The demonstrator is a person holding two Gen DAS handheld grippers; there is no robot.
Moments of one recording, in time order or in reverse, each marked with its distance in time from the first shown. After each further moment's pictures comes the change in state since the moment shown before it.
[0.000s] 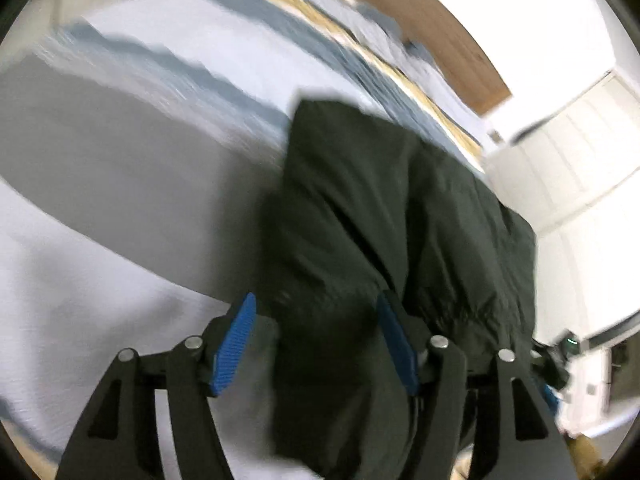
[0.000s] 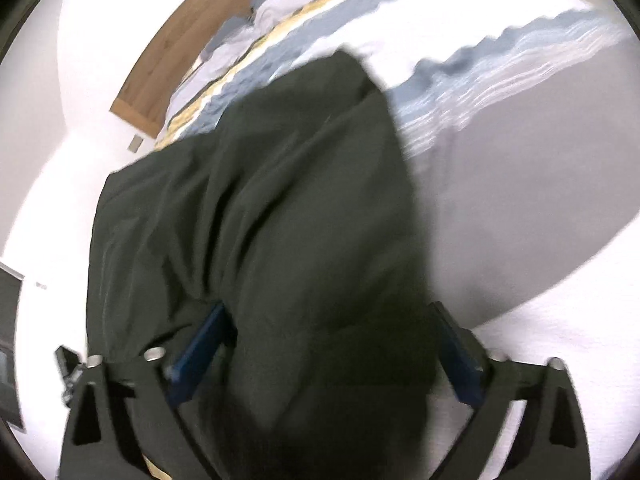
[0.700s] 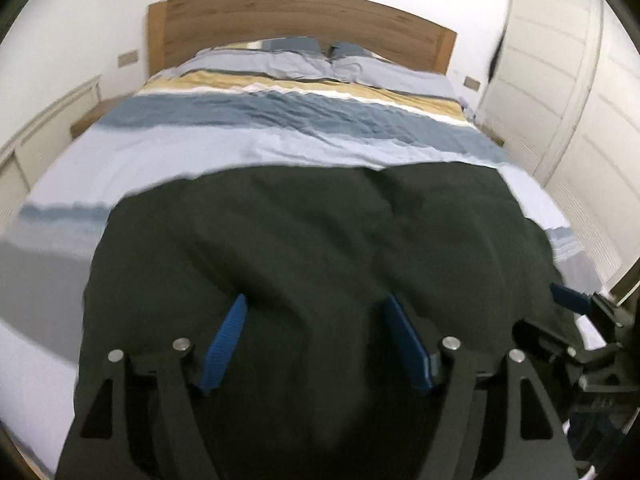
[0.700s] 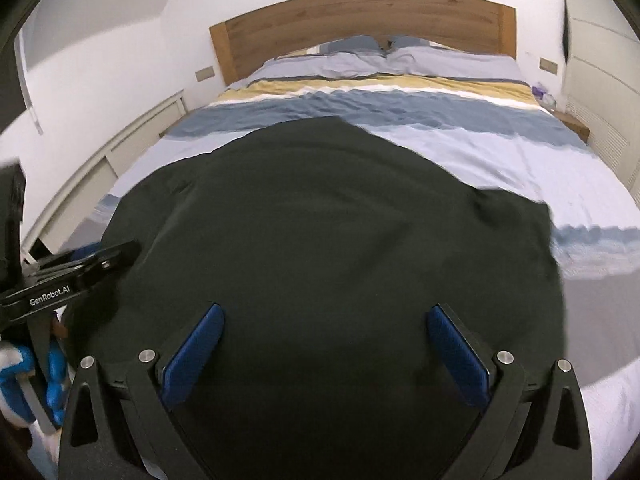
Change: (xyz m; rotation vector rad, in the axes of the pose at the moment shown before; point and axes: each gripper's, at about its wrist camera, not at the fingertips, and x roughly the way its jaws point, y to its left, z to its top) left arm 0.053 -0.239 -0.001 0.449 -0.137 0.190; right arm -0.015 0.154 -0.059 -0.578 -0.138 -0.105
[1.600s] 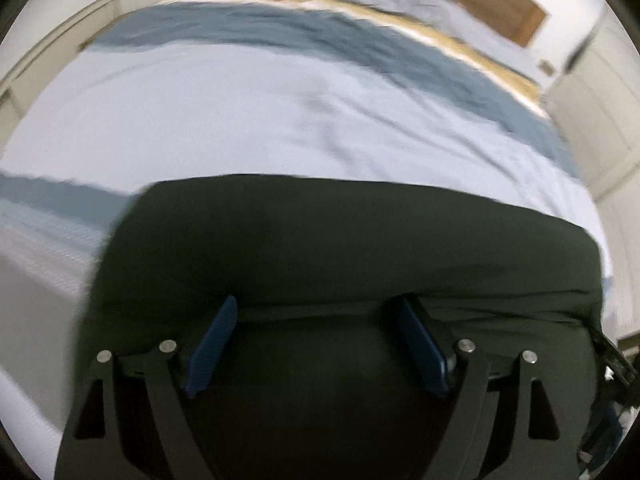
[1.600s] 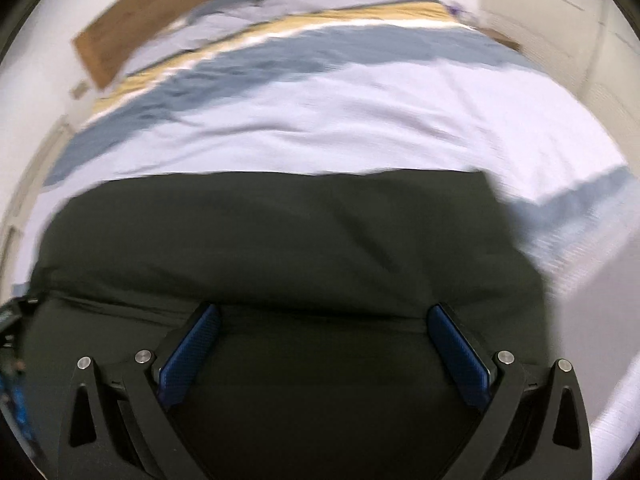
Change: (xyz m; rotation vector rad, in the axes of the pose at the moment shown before) left arm 0.144 0.116 0.075 -0.232 0.320 0.078; right arm 0.111 -0.150 0.058 0.314 0.207 -0.273
